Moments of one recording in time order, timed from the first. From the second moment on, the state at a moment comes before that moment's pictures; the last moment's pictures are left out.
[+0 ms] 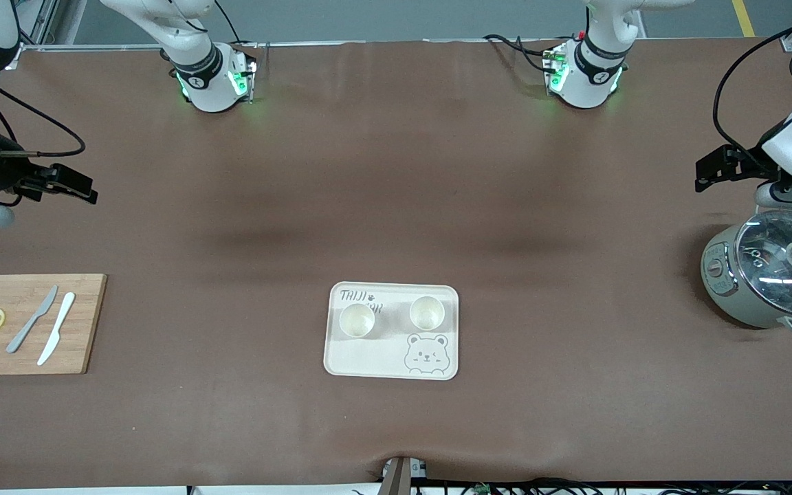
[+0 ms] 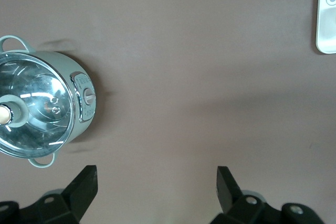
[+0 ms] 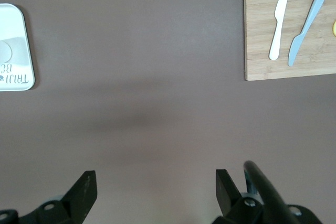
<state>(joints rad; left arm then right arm) -0.05 -0.02 0.01 -1.67 0.03 1.62 0.10 -0.15 0.03 0.14 -1.63 0.02 1.56 0.07</state>
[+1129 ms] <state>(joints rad) -0.34 0.38 -0.06 -1.42 0.08 1.73 -0.33 -0.14 0.03 0.15 -1.63 0.02 1.57 0.07</state>
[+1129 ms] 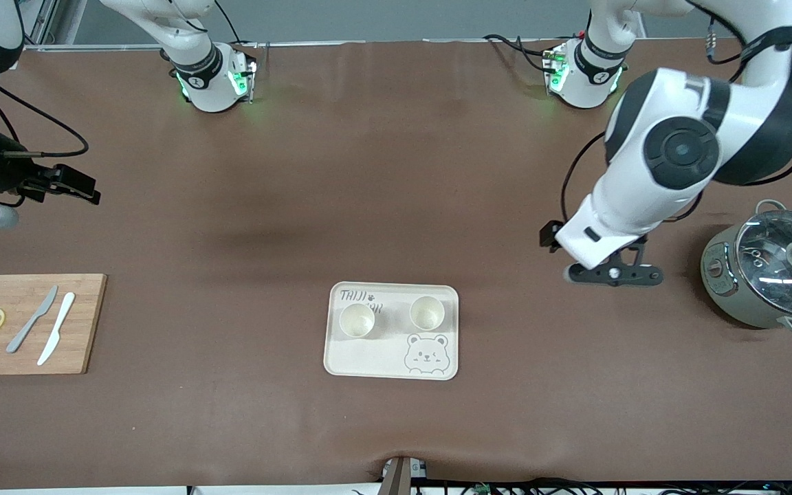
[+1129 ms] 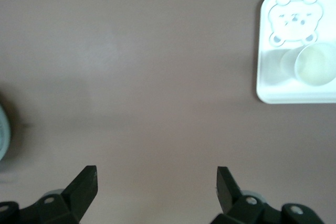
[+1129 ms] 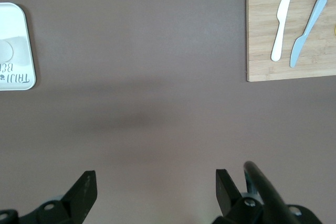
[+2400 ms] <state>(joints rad) -0.47 0.68 -0.06 -1.35 0.05 2.08 -0.41 -0.14 0.03 0.15 -1.63 0.02 1.57 0.07</state>
